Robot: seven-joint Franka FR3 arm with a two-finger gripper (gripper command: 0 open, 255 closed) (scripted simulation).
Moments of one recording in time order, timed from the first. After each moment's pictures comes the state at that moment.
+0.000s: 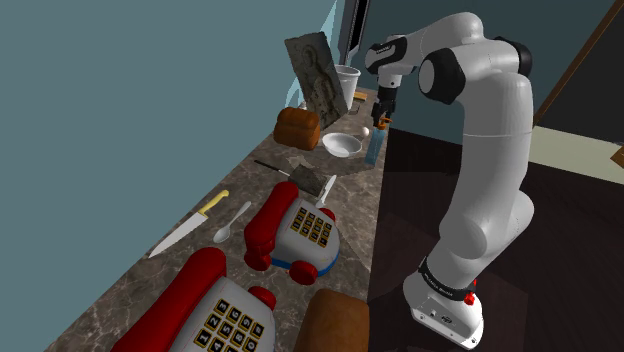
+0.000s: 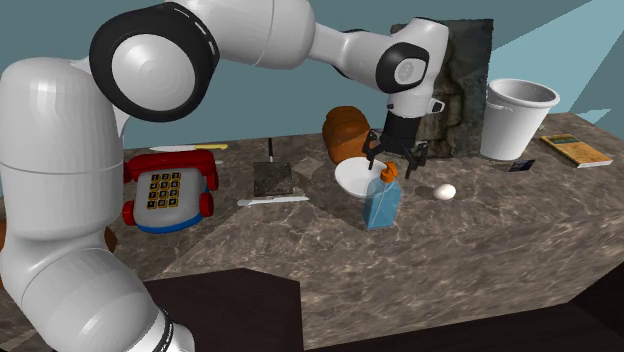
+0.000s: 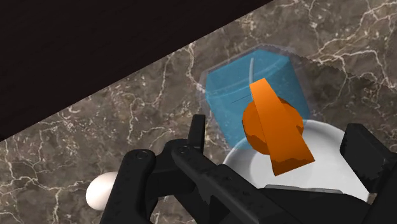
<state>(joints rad) -0.30 0.44 -0.51 -1.55 0.15 1.81 -0.75</state>
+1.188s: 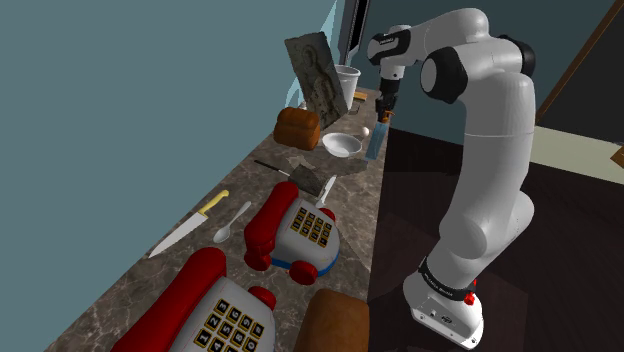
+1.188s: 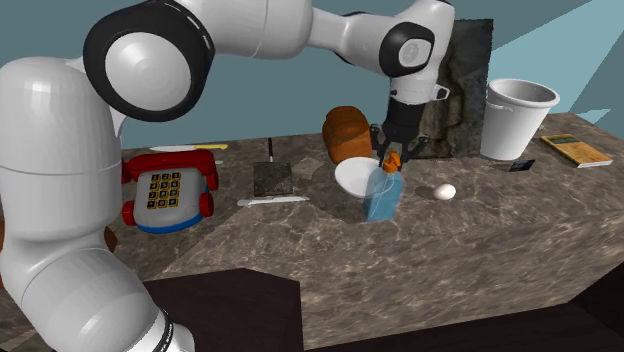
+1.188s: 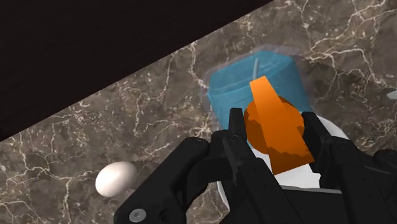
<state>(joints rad) -0.31 0.43 -0.52 -1.49 0.14 1.73 -0.75</state>
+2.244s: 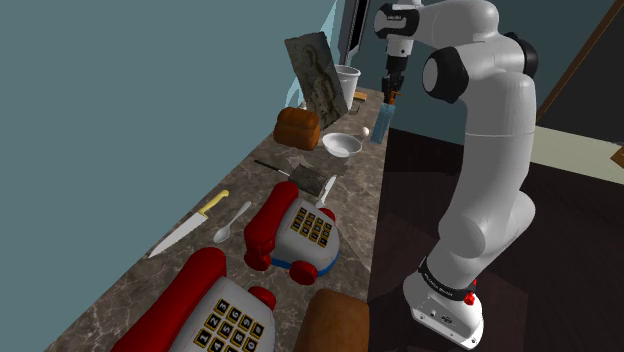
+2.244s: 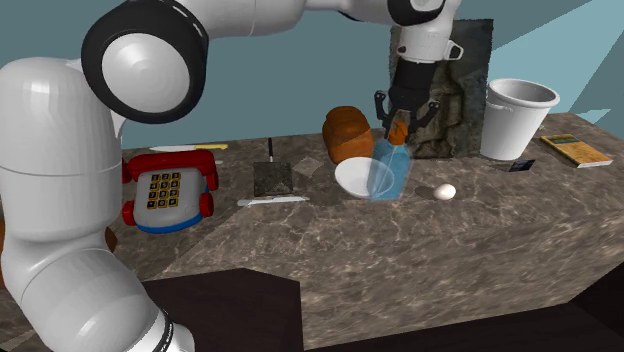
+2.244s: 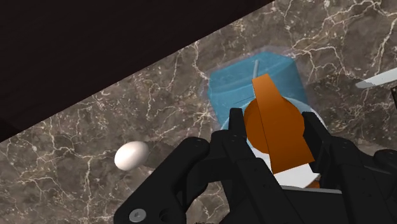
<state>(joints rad) -0.33 0.43 -0.53 -1.27 0.13 1.52 -0.75</state>
